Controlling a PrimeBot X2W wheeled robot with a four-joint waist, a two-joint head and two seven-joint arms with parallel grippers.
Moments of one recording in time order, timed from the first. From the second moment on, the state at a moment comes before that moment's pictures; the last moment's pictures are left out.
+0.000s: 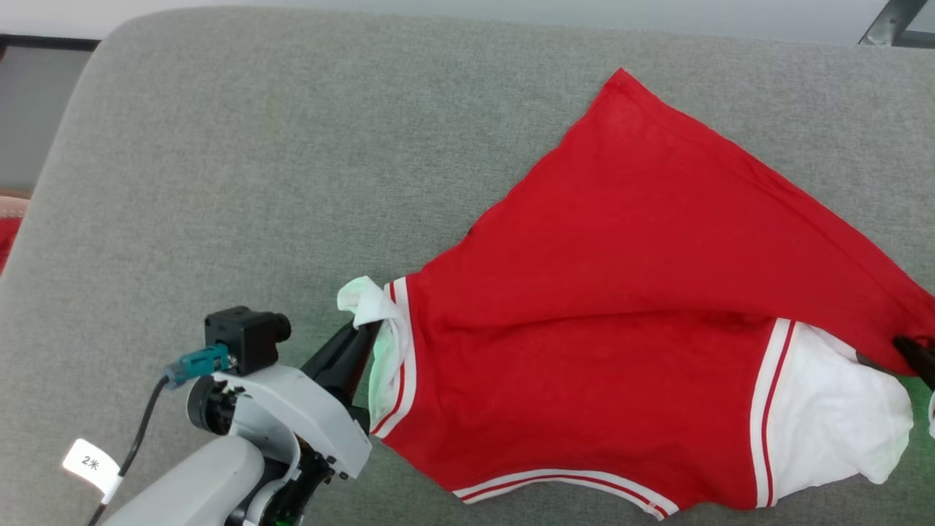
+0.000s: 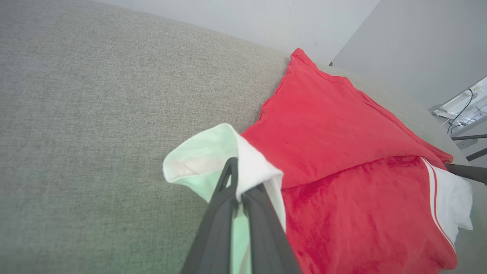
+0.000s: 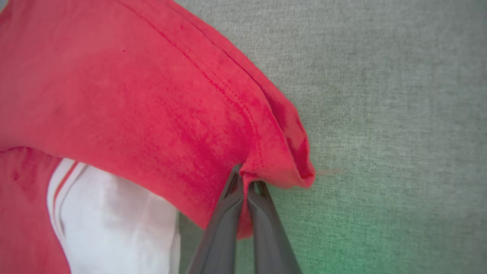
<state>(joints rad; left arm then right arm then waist) -0.49 0.63 -0.84 0.05 -1.11 0.17 -0.18 -0.22 -0.45 -0.14 0.10 0.66 0.13 0.71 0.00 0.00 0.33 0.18</state>
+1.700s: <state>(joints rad) -0.58 0.46 -0.92 0.12 -1.07 0.09 -0.17 -1.04 -0.56 0.51 0.54 0.63 0.13 0.55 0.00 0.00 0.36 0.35</state>
